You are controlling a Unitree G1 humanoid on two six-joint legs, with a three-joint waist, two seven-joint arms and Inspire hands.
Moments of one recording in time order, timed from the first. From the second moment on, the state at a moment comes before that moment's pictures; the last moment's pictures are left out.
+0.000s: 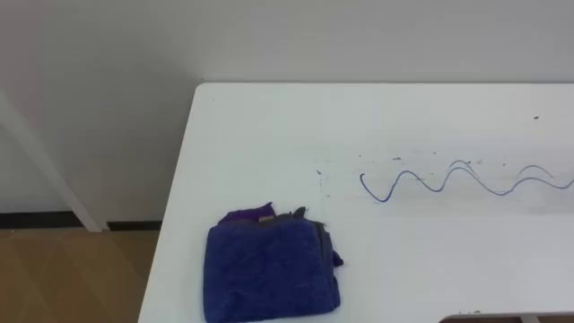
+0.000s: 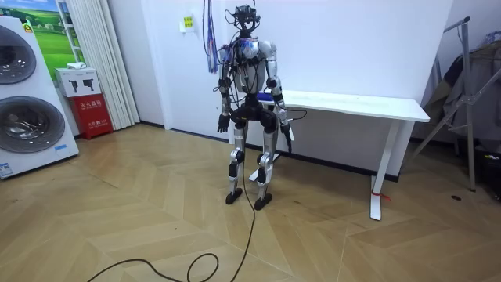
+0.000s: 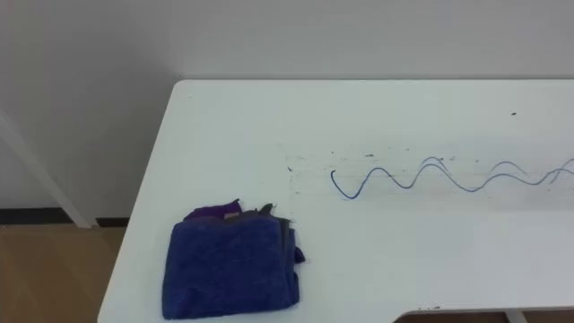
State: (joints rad) left arm 0.24 0.16 0.03 1.04 0.51 0.20 0.21; right arm 0.18 -0.21 0.17 1.20 -0.32 0.15 -0.01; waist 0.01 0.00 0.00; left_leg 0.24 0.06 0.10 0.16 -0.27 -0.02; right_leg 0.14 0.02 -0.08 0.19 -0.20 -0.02
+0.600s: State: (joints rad) left arm 0.23 0.16 0.02 1.07 0.48 0.20 0.18; right arm 0.16 -0.21 0.17 1.22 -0.15 0.15 -0.02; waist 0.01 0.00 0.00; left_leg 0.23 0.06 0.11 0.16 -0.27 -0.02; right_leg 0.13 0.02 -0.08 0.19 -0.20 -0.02
